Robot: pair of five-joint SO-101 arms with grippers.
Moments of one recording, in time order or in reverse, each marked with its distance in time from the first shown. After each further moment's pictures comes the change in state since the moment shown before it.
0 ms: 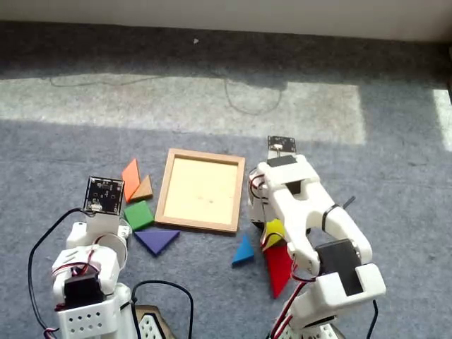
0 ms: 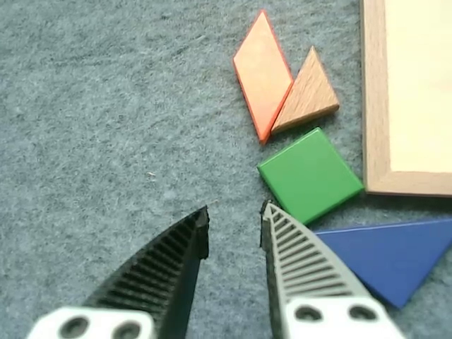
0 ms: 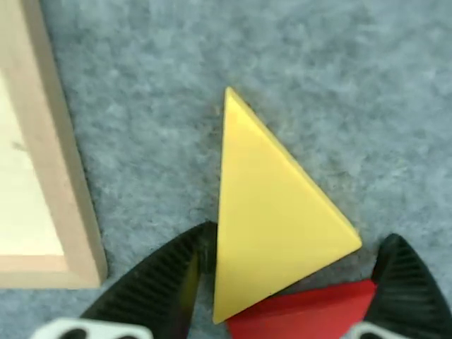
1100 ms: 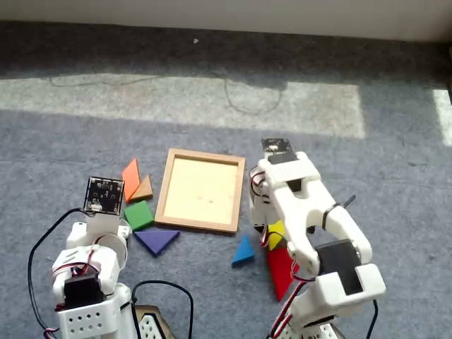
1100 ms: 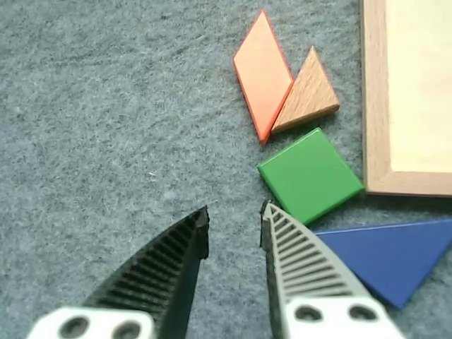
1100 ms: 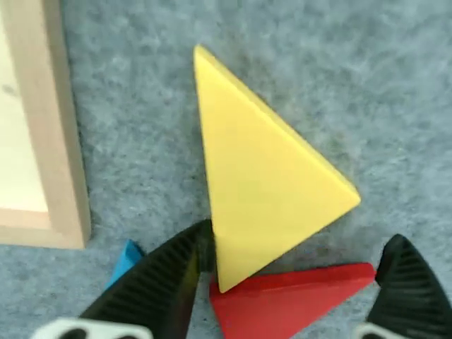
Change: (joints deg) left arm 0.0 0.0 0.0 0.0 0.0; right arm 0.1 -1.6 -1.7 6.0 7.3
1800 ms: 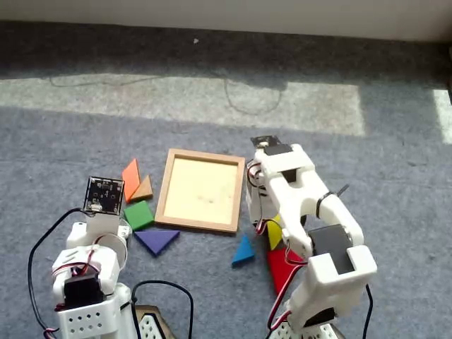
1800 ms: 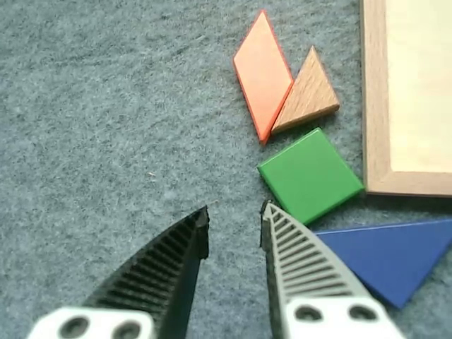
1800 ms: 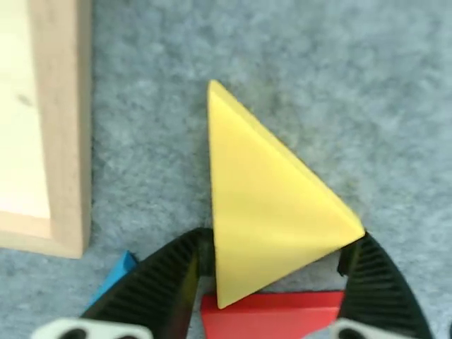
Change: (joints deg) left arm 0.0 0.0 0.0 0.0 0.0; right arm 0.1 8.4 -7.6 1.1 7.6
